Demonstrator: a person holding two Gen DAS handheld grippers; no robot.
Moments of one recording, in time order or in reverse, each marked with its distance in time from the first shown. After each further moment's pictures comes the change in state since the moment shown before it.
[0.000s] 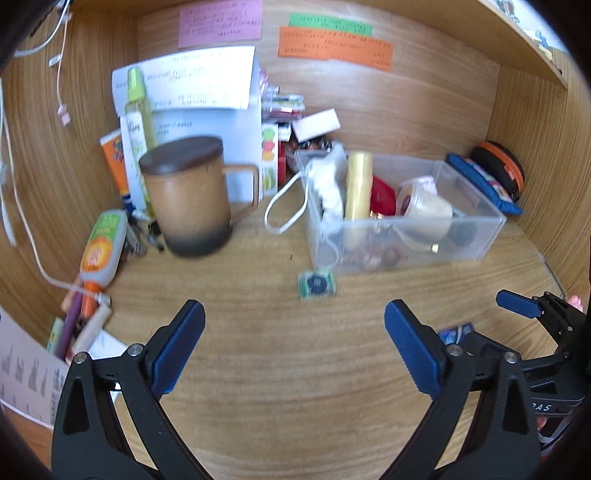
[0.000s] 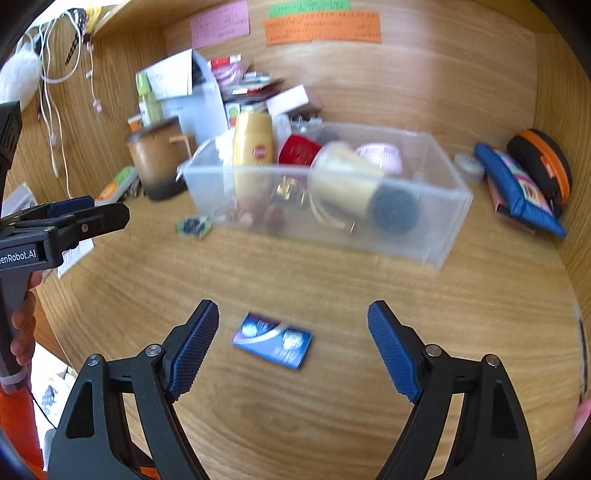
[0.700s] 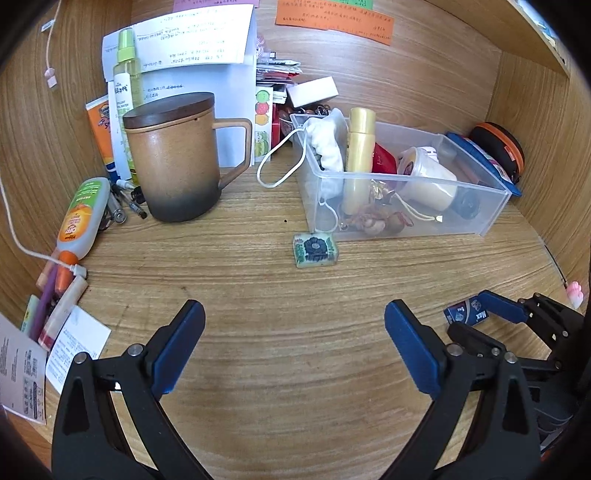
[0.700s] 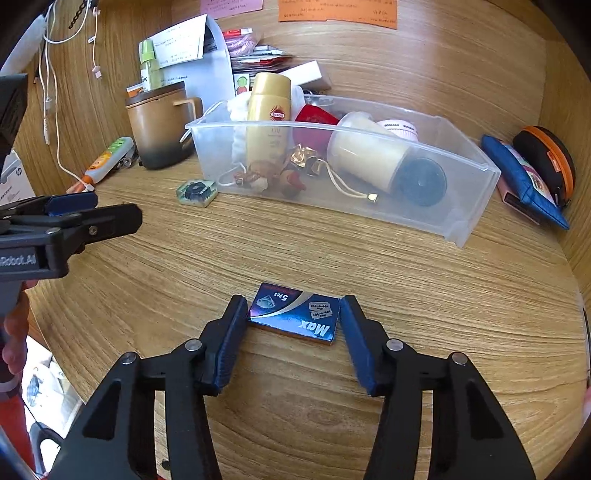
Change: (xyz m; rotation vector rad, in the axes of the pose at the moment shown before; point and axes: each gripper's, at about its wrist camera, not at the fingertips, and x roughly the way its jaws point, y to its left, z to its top) left arm 0.025 0.003 -0.015 -0.008 0.066 -0.051; right arm 0.020 0.023 -0.016 -0.037 0.043 -0.055
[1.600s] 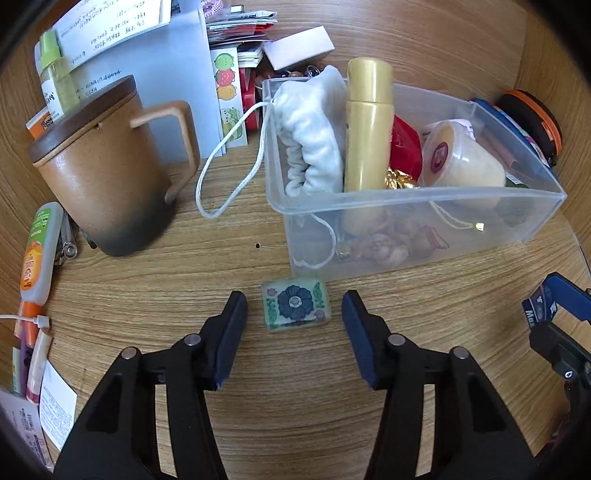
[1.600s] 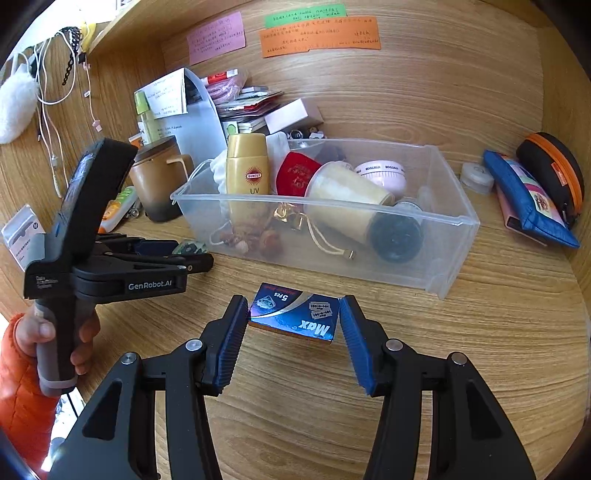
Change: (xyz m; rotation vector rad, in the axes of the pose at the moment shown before) left arm 0.075 -0.025 0.045 0.043 0.153 0.067; right arm -0.012 -0.043 0.037 0.054 -0.091 0.115
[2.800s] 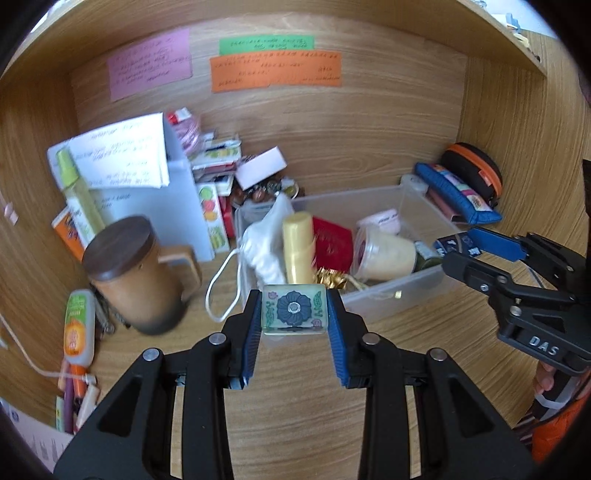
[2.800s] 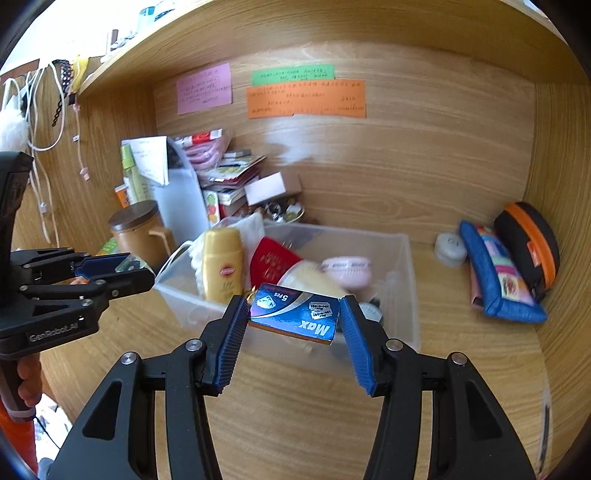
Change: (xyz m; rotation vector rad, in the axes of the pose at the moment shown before) left arm -0.104 -0.023 0.039 0.107 -0.248 -0.071; right arm -0.025 -0.012 0.070 -0.044 -0.141 -0.084
